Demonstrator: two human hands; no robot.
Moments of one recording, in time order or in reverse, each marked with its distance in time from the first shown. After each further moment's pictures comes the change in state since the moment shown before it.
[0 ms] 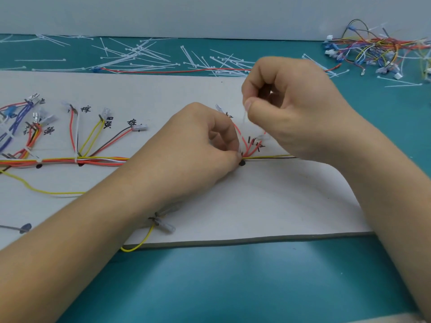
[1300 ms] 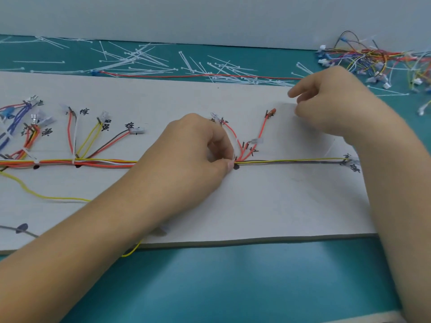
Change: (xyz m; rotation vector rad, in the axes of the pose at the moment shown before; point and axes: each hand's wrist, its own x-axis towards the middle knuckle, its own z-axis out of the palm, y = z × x) left_hand -0.012 0.007 0.002 0.111 0.052 -0.005; right_hand 0.016 0.054 -0.048 -0.329 0.019 0.667
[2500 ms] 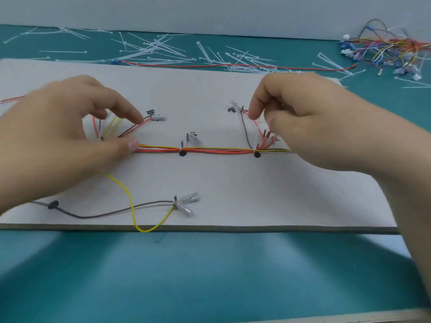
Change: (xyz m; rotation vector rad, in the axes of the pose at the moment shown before) left_hand -0.047 -0.141 -0.114 0.484 0.296 0.142; right_hand -0.073 -0.051 0.021 0.053 -0.247 -0.524
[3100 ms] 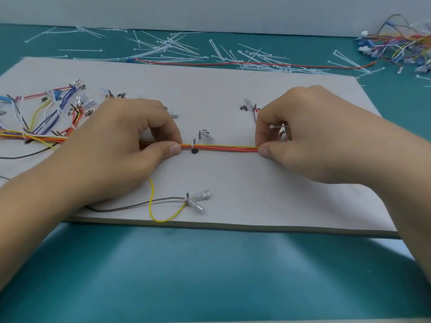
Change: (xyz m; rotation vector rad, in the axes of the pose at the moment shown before) left_hand 0.012 0.069 0.021 -0.206 -0.072 0.122; right_hand -0.002 -0.013 0.010 -0.243 -0.053 0.015
